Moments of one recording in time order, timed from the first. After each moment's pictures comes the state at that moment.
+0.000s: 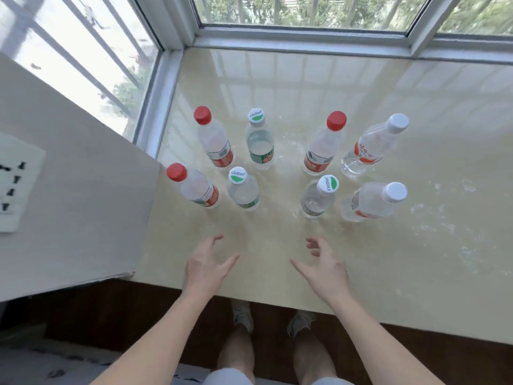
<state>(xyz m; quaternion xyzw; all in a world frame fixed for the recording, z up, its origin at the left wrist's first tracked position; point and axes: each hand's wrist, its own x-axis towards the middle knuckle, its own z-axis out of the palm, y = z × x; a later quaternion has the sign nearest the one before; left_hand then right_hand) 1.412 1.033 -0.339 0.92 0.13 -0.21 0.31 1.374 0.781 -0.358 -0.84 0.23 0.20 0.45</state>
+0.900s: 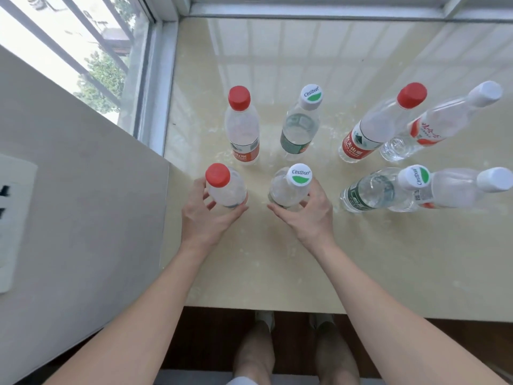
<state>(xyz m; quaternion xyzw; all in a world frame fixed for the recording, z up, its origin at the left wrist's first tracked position) 1.532 1.102 -0.358 0.84 0.11 -0.11 0.53 1.497 0.906 -0.386 -0.83 0.23 -0.02 0.51</state>
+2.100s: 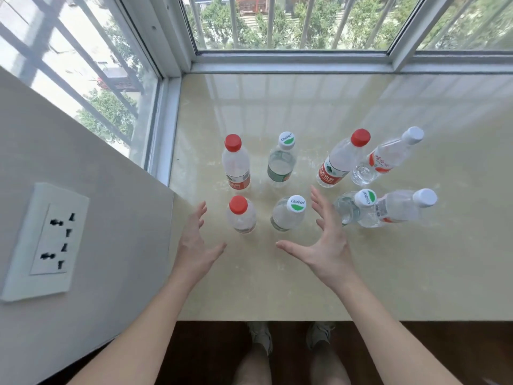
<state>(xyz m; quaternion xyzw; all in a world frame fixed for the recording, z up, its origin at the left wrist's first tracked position) 1.514 1.127 -0.325 0.85 0.06 -0.19 0.48 1.449 0.876 -0.277 -0.83 0.18 -0.01 0.52</state>
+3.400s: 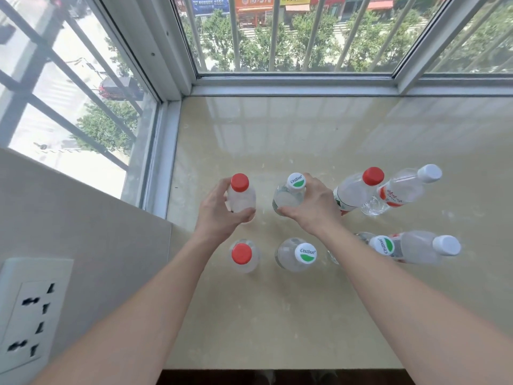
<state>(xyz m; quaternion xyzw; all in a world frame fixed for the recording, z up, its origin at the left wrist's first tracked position) 1.650 1.059 -0.312 0.88 -0.01 -0.15 0.45 1.612 0.856 -0.292 -0.90 0.23 0.10 0.36</state>
